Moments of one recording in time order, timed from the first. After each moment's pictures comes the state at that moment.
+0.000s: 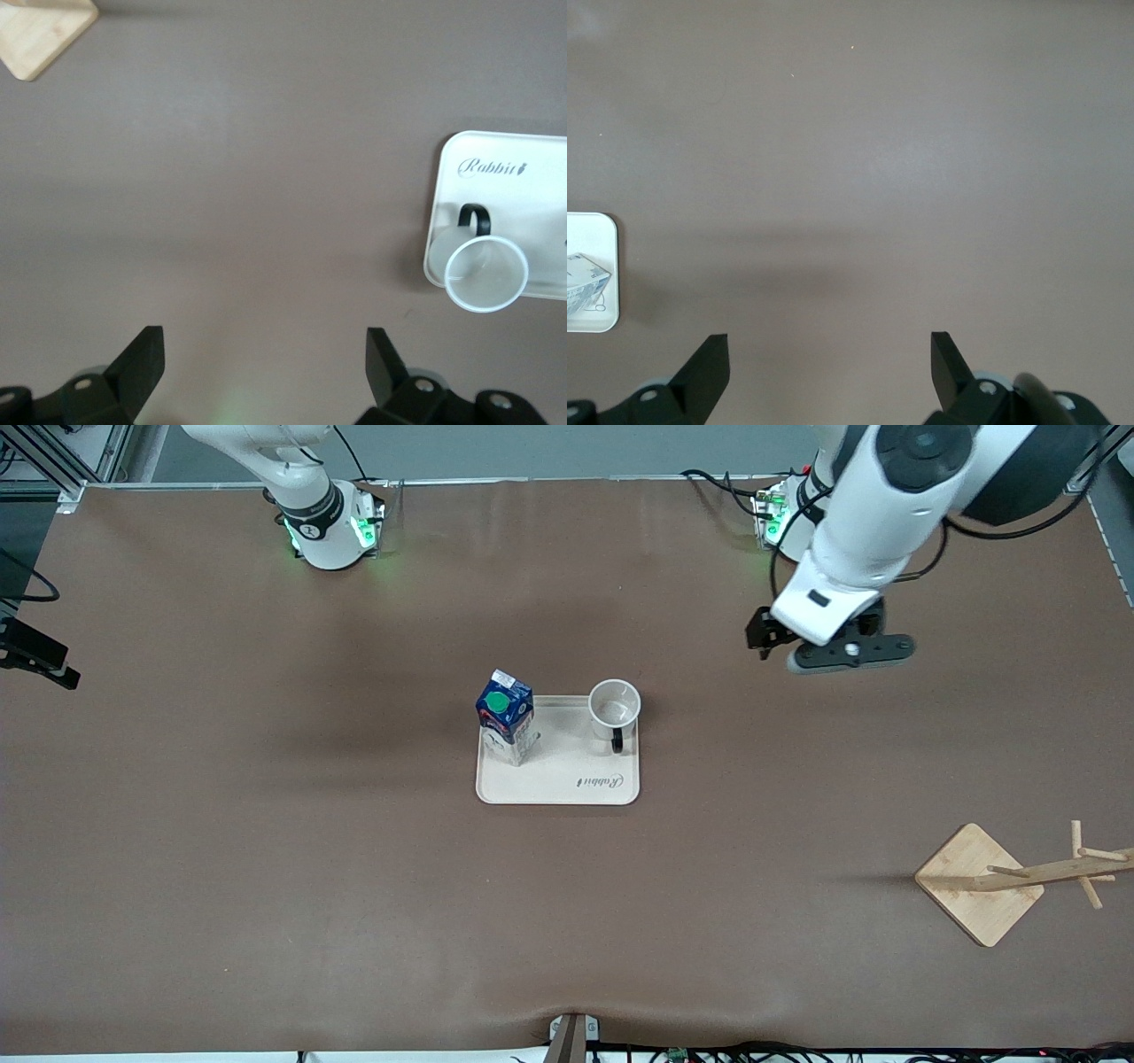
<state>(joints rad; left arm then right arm) -0.10 -0.03 -0.39 -1.87 0.05 1.78 -0.57 -0.02 0.03 -0.12 -1.51 0.02 1.60 -0.16</state>
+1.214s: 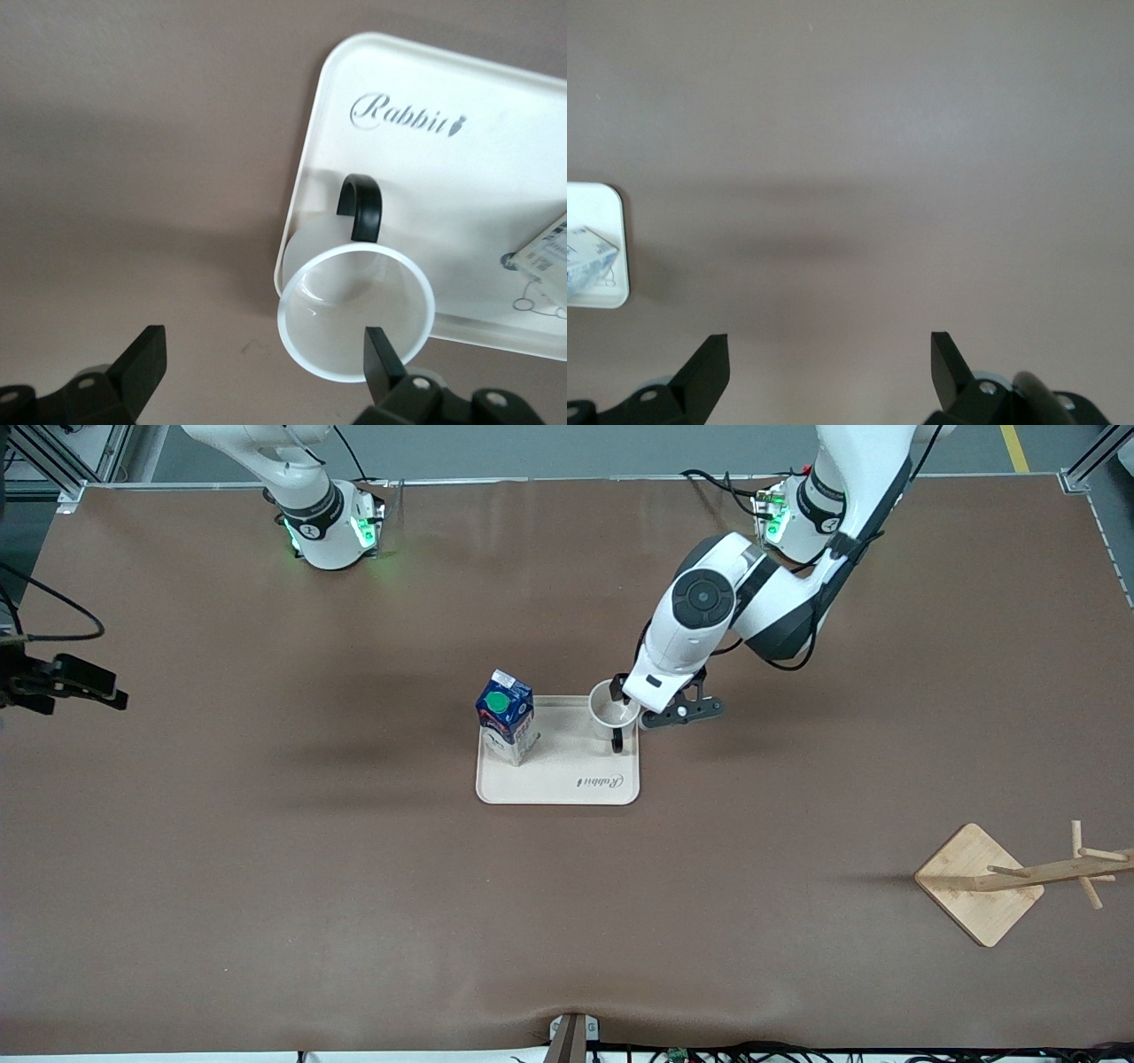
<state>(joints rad) -0.23 0.37 -0.49 -1.97 0.05 2.23 -0.93 -0.02 0.14 -0.11 -1.52 0.06 1.57 -0.17</state>
